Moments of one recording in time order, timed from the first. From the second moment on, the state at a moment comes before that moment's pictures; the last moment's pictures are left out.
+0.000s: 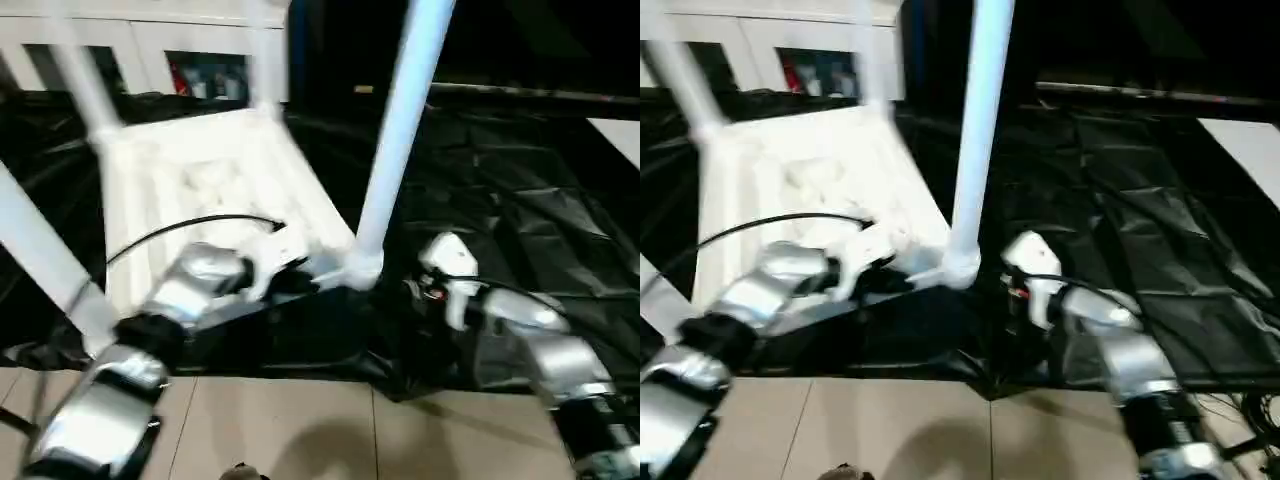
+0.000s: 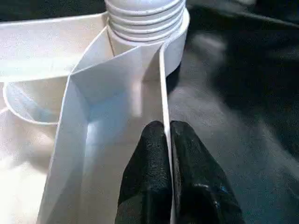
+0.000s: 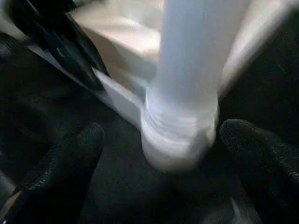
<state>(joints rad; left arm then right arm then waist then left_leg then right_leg) -0.70 0.36 -0.36 0.75 0.02 0.02 -1.14 -0.34 -0.43 0.16 0.24 0.21 0.20 0.92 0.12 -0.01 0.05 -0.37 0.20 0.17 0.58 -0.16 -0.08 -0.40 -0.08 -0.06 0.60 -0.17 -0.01</state>
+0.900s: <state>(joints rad) -0.66 0.38 -0.39 0.67 0.02 0.01 -1.24 -0.38 -0.41 0.20 0.32 0.17 0.18 0.97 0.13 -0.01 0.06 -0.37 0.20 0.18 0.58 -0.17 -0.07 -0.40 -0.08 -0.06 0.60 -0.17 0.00</state>
